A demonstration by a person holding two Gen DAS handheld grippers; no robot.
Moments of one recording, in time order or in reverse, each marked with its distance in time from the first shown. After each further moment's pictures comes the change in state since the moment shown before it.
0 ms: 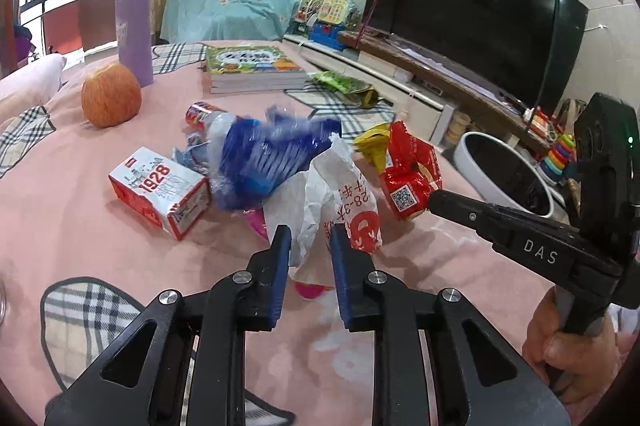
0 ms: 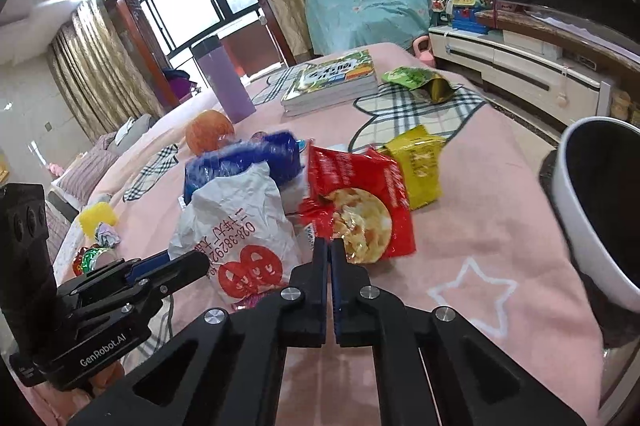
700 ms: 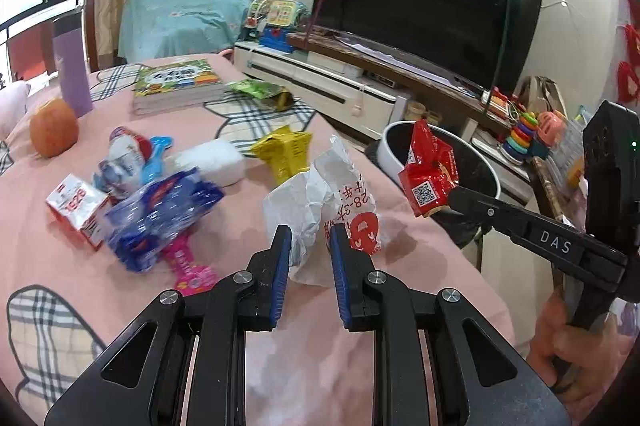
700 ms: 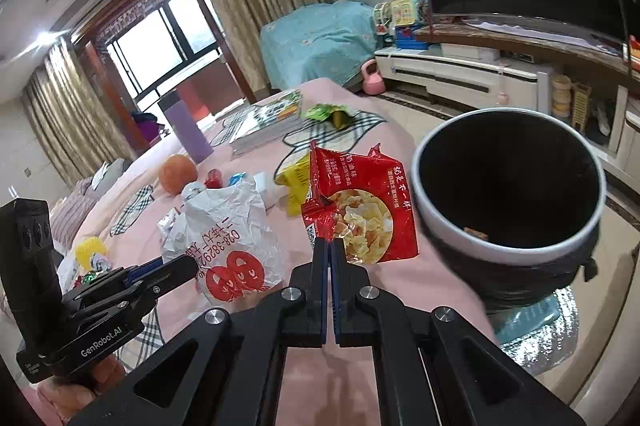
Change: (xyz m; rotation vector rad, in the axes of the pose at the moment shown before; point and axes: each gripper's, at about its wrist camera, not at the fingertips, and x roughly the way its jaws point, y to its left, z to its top) left arm 0.001 -0.085 0.004 0.101 -0.005 -0.105; right arm -0.085 -0.060 -0.015 0.118 -0.111 -0.109
